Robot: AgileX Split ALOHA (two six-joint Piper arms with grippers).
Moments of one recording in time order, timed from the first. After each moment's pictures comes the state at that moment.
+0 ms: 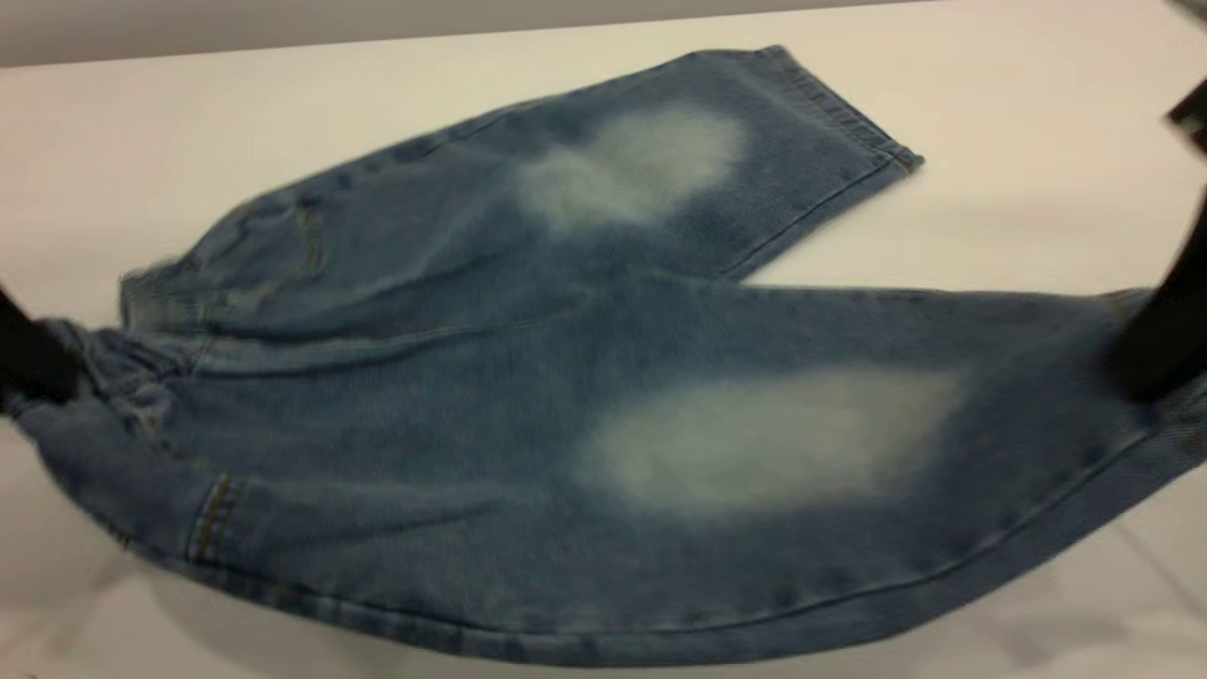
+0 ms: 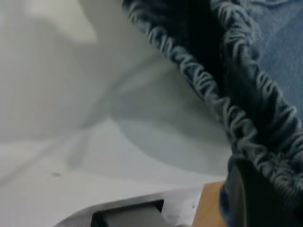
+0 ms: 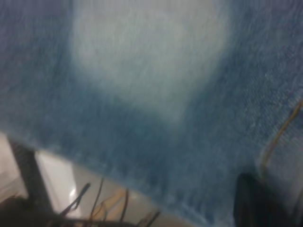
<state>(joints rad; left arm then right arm) 0.24 1.55 -0.58 -0.74 0.84 0.53 0.03 1.51 -0.60 0.75 0.86 -0.49</state>
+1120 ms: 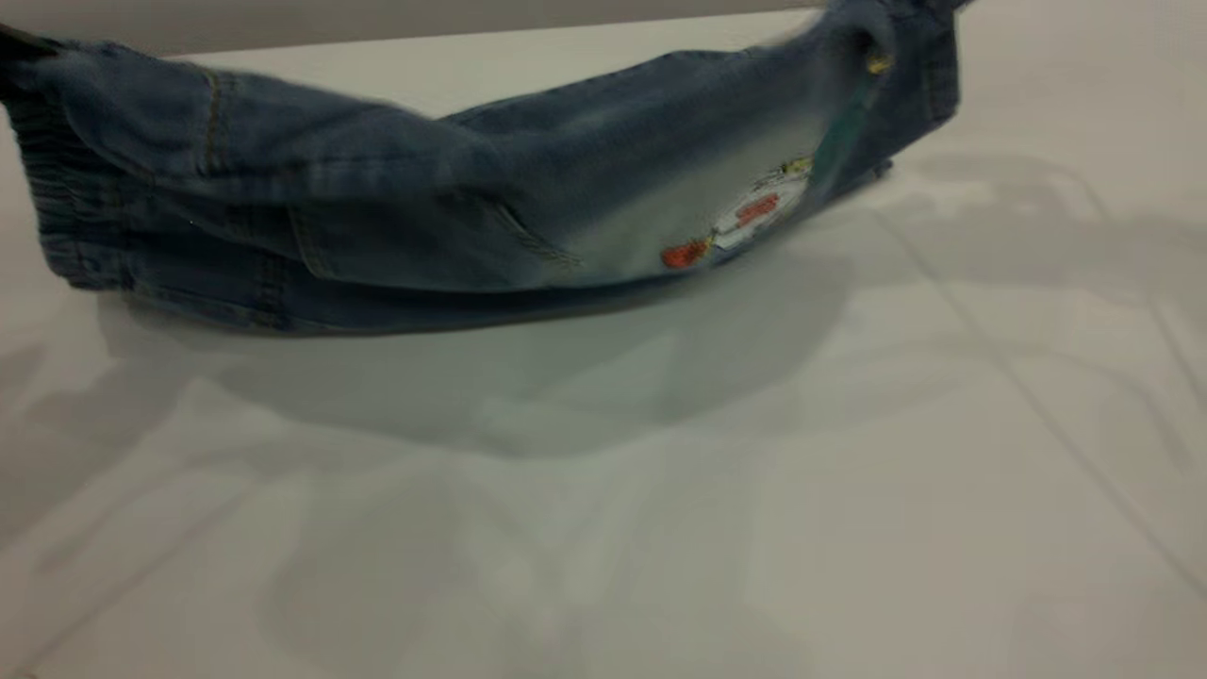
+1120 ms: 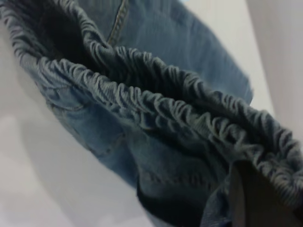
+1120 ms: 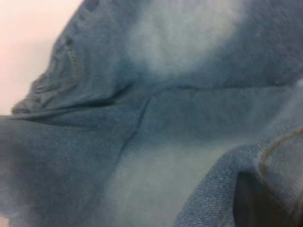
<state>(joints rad) 0.24 1.45 -0.57 -1.51 0.56 0.57 0.03 1.97 -1.34 0.95 0.96 -0.44</state>
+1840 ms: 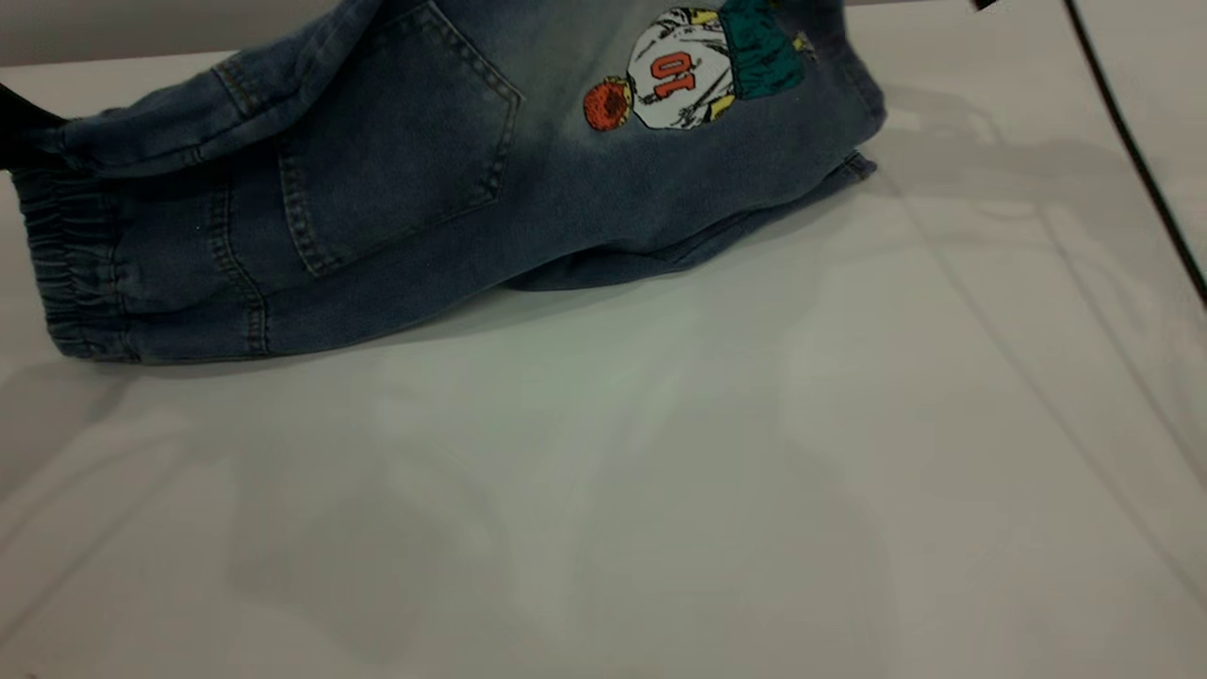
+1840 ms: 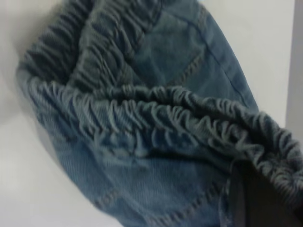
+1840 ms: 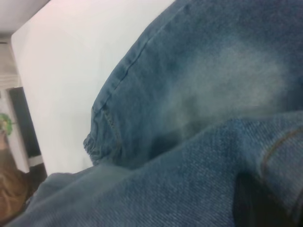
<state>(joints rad) 0.24 1.66 -0.62 -1.75 0.41 0.61 0.06 2.32 -1.70 1.09 0.96 -0.31</state>
